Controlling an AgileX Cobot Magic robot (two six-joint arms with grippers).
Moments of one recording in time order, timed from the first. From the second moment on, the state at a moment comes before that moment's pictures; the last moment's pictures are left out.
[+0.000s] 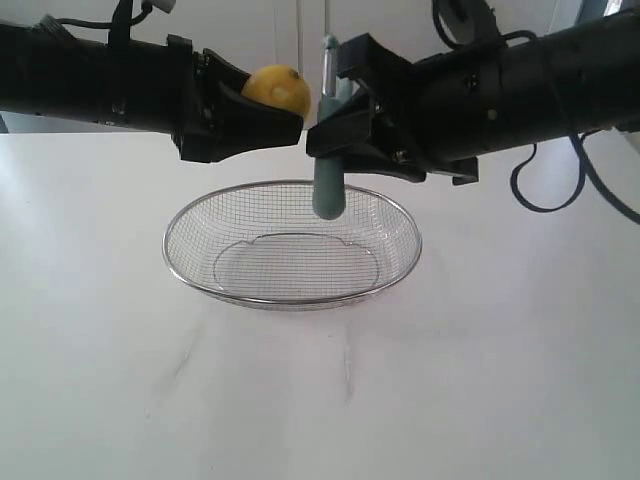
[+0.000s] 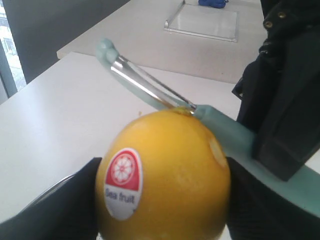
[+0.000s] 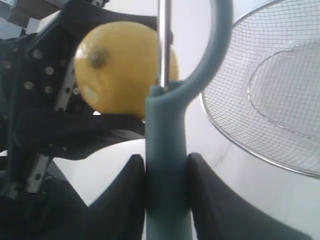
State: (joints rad) left arm -0.31 1.65 -1.23 -1.48 1.01 1.78; right arm 0.34 1.44 -1.08 1.15 0.78 -0.51
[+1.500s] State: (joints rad) left arm -0.31 1.65 -1.23 -1.48 1.01 1.78; right arm 0.34 1.61 -1.08 1.27 0.88 -0.64
